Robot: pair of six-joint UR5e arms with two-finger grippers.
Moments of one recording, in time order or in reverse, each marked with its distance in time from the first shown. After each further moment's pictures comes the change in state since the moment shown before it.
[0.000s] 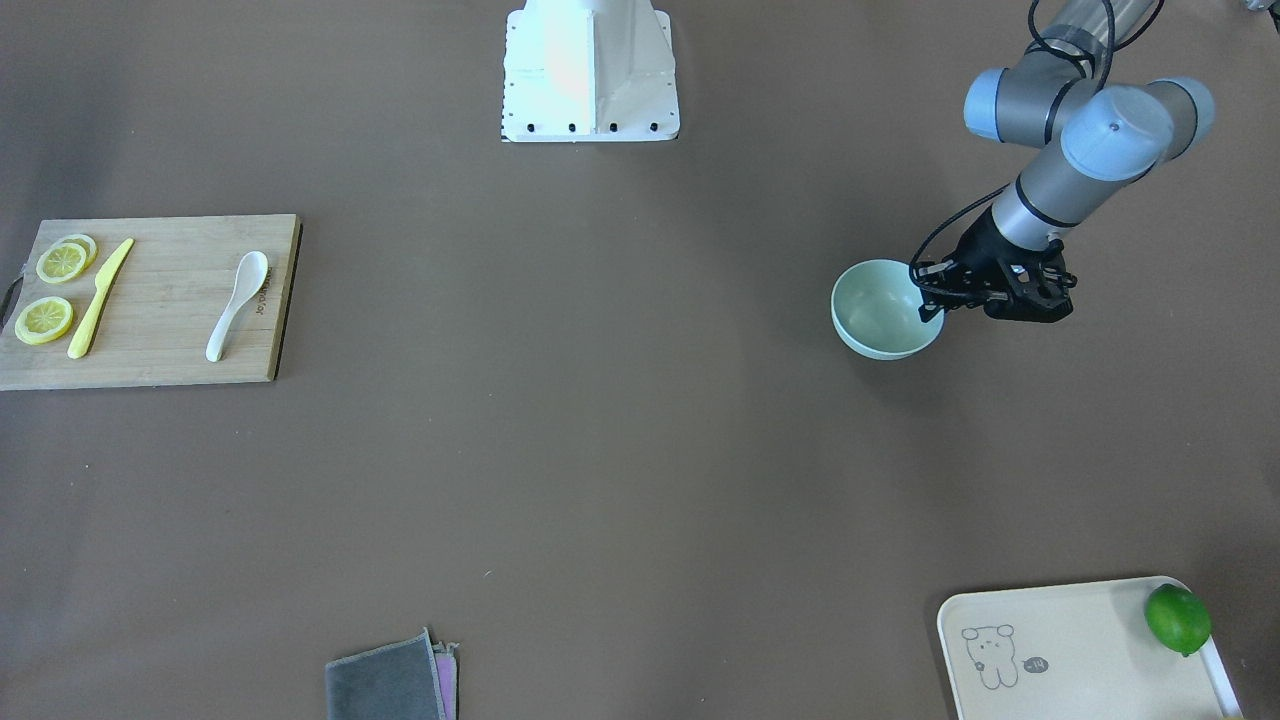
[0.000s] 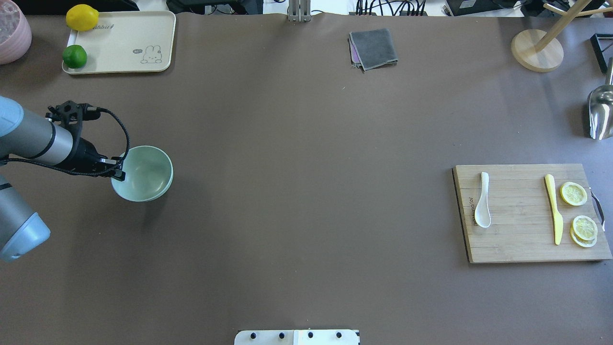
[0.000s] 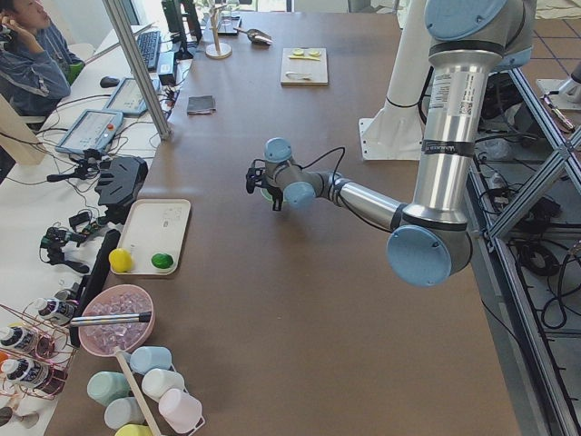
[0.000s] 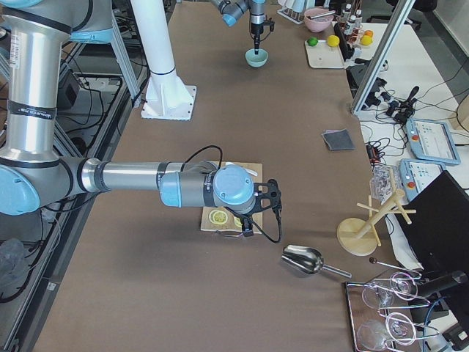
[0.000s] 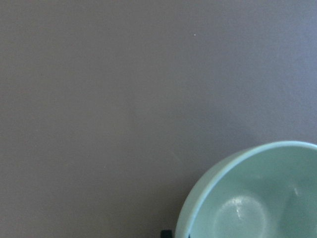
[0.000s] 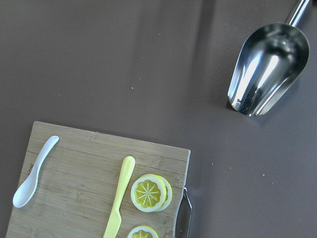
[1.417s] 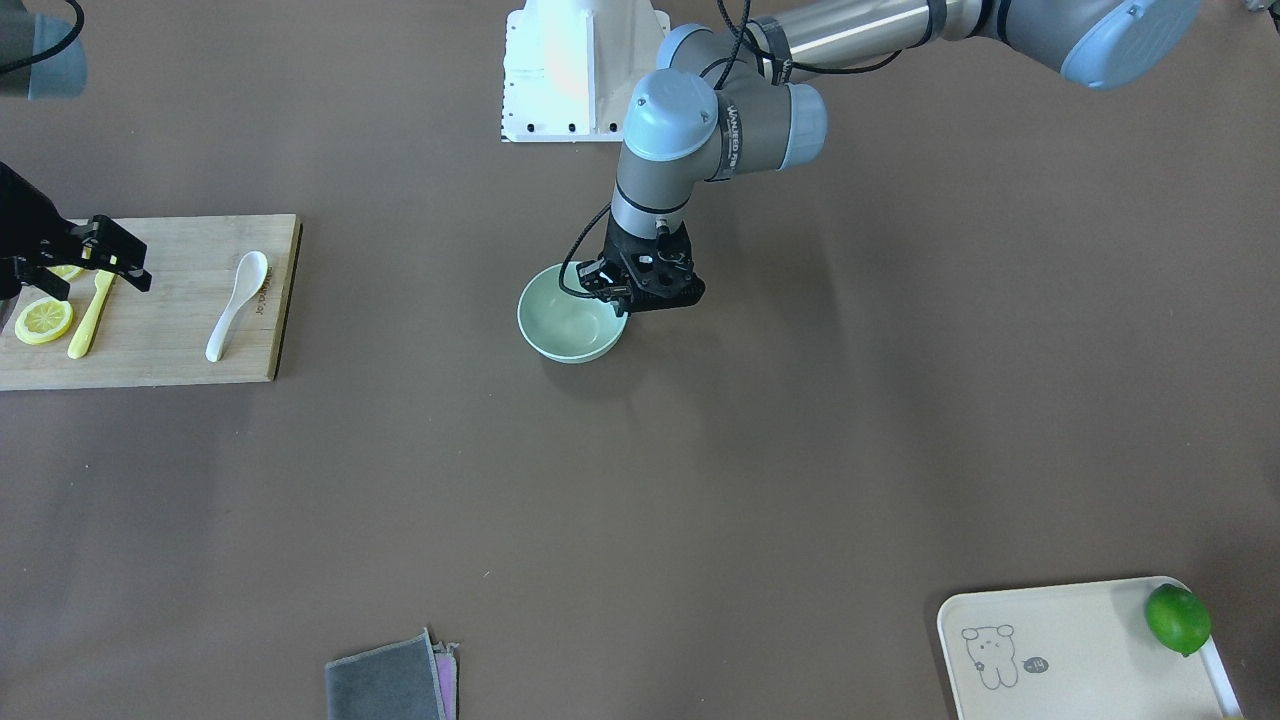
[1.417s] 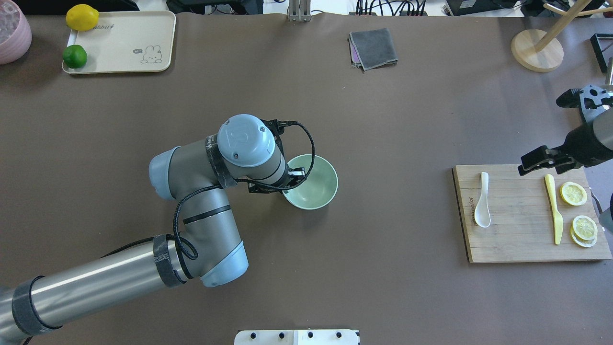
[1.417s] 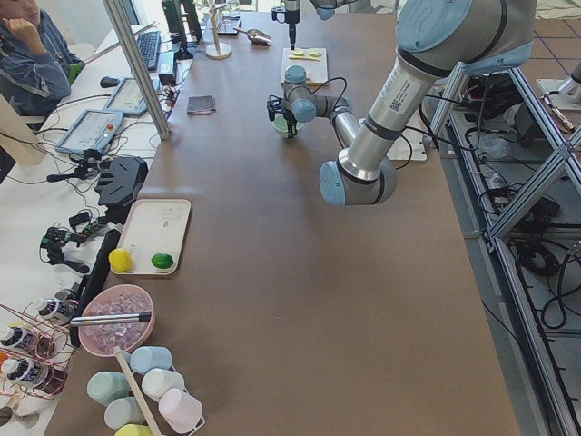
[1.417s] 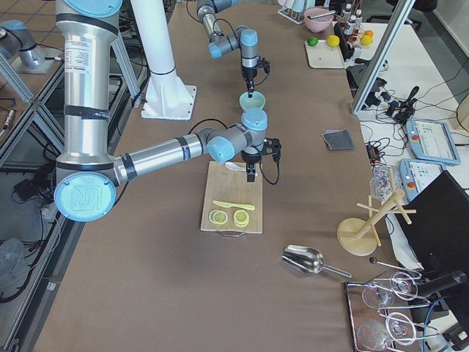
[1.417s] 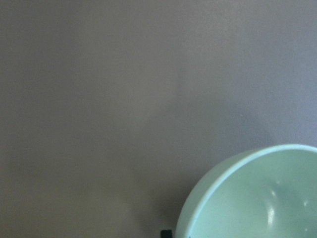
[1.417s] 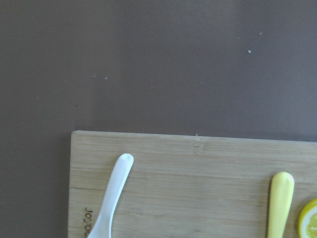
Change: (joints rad) left arm 0.339 -0.584 0.260 0.220 0.289 -0.401; right arm -0.674 0.127 0.071 0.230 -0.360 0.865
